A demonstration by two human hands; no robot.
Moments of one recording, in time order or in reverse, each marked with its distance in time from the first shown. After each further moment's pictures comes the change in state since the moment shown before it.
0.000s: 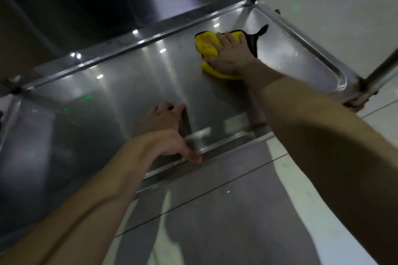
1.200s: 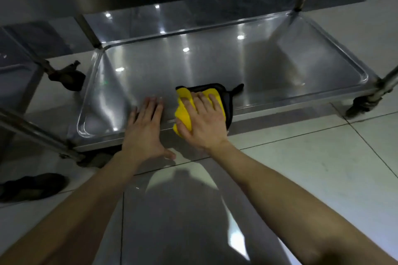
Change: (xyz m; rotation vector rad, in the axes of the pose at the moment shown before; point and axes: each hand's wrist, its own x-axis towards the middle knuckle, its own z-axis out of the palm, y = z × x) left_hand -0.140 -0.180 0.122 0.128 0.430 -0.096; right_hand -0.239 -0.276 0.114 0.058 0.516 -0.283
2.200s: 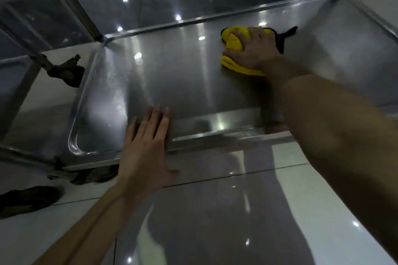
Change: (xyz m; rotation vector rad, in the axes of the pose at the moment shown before) left_hand 0.010 0.009 0.014 0.053 0.070 -0.034; right_hand 0.220 0.189 0.033 0.023 -0.455 0.240
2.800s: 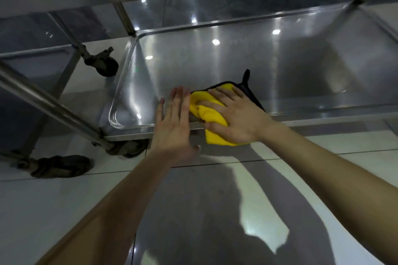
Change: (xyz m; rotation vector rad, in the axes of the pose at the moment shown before) left_hand -0.005 -0.003 0.014 -0.190 0.205 0.019; right_hand -0.204 -0.102 0.034 -0.069 -0.028 -0.597
